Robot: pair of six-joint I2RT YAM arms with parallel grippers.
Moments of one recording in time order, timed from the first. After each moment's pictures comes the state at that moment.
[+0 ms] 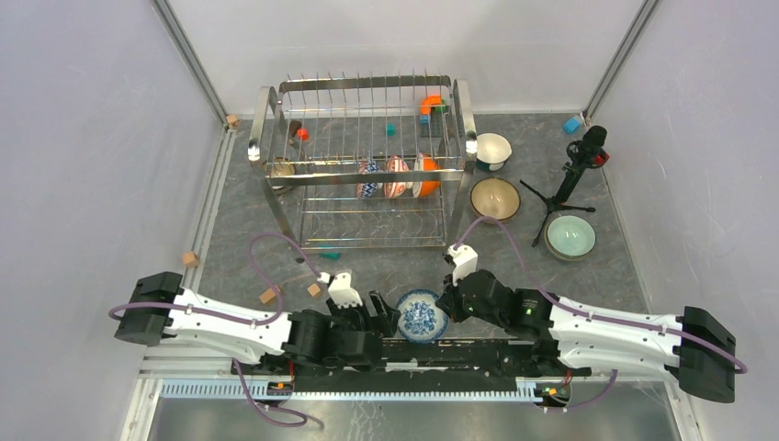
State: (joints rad) left arm -1.66 1.02 0.51 -0.50 -0.88 -1.60; right arm 1.17 0.87 0.38 -0.19 0.25 0.60
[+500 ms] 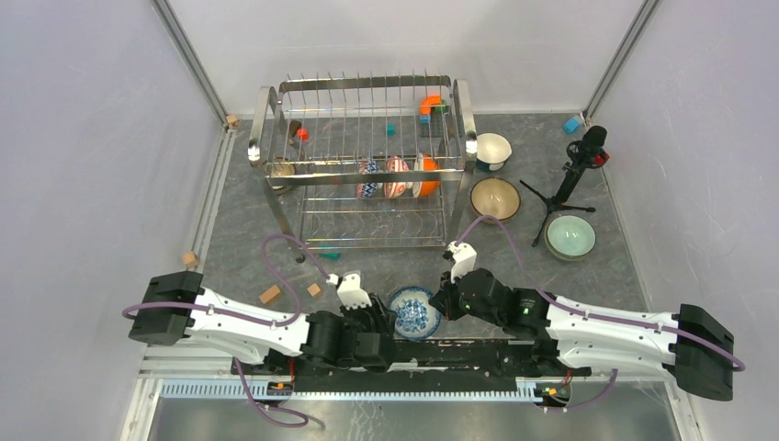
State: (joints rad) left arm -1.65 1.17 0.57 -0.49 -0.89 -1.66; right arm 1.17 0.90 0.38 -0.11 0.24 0.67
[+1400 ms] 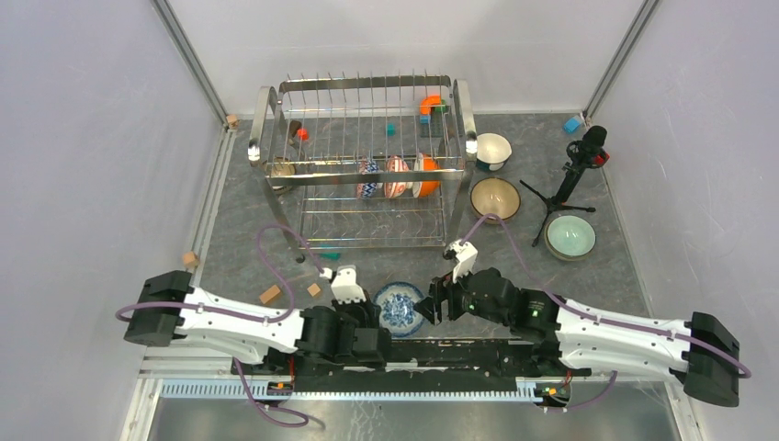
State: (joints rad) left arm -1.63 1.17 0.61 -0.62 -0.92 -1.63; right arm 1.17 0.83 0.37 -0.04 0.16 0.64
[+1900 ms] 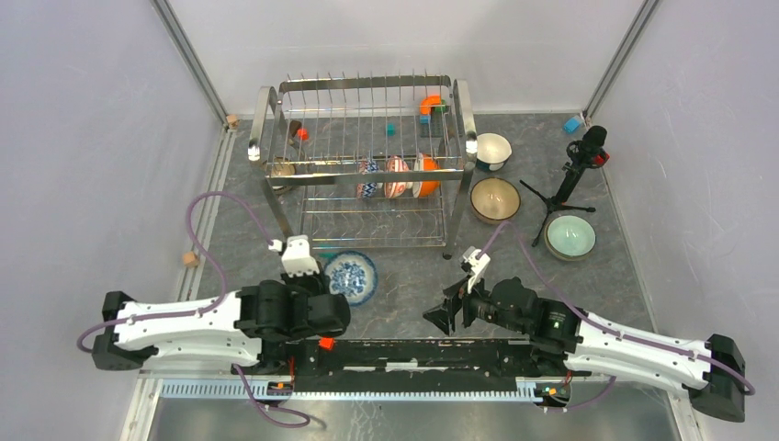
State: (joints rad) left arm -1.47 0.82 0.75 -1.15 -0.99 -1.48; right arm 1.17 0.56 0.27 -0.06 0.11 0.49
